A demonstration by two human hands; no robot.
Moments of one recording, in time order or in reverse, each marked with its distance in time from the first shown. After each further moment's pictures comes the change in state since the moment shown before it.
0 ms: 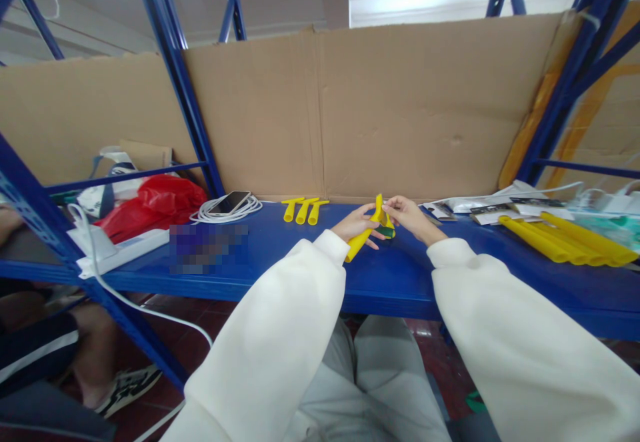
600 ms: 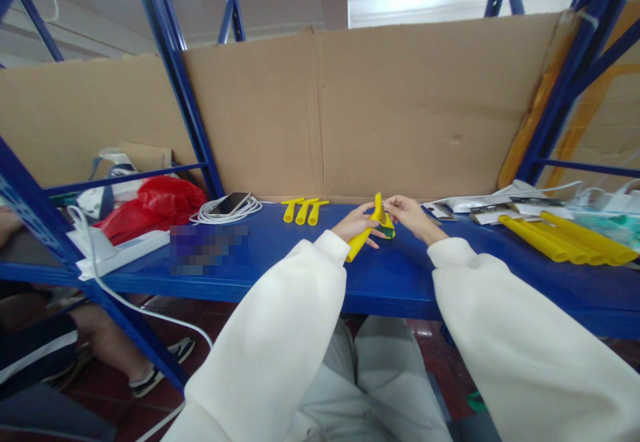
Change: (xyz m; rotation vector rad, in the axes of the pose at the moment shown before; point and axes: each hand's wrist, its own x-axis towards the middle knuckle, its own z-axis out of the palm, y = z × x) left_hand 0.001 0.001 0.000 0.003 0.026 0.006; right_hand 0.004 0.002 -0.002 0.002 -0.001 -0.008
